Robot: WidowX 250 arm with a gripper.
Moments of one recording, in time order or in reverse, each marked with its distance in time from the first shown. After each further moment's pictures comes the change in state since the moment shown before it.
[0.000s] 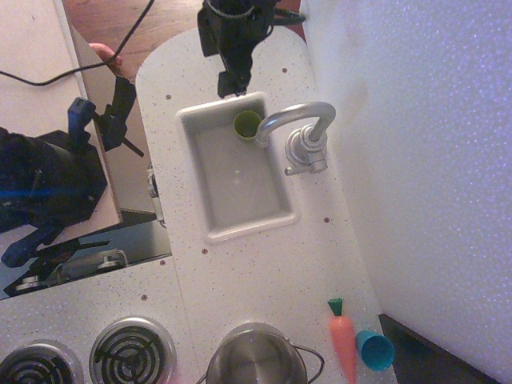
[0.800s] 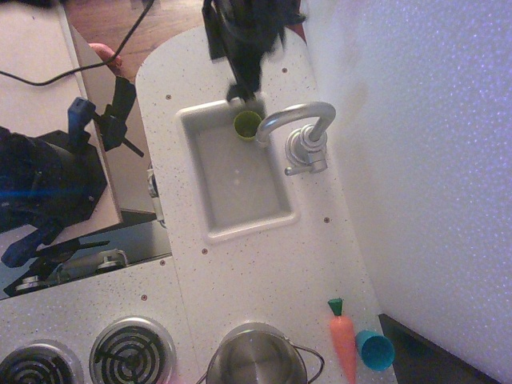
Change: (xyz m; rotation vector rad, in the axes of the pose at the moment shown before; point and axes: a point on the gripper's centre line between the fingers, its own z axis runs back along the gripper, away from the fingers) arm 0.013 -0.011 -0.012 0.120 -0.010 0.011
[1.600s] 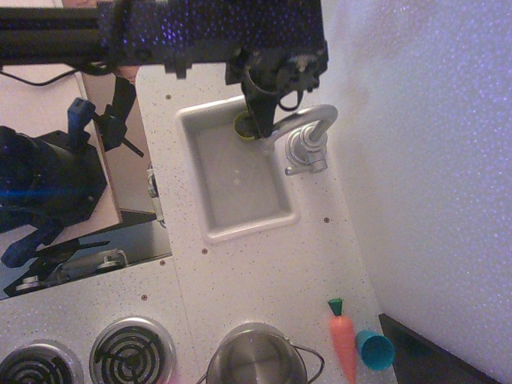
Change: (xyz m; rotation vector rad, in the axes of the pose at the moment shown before) arm 0.006 -0.029 -0.009 0.094 0.003 -0.084
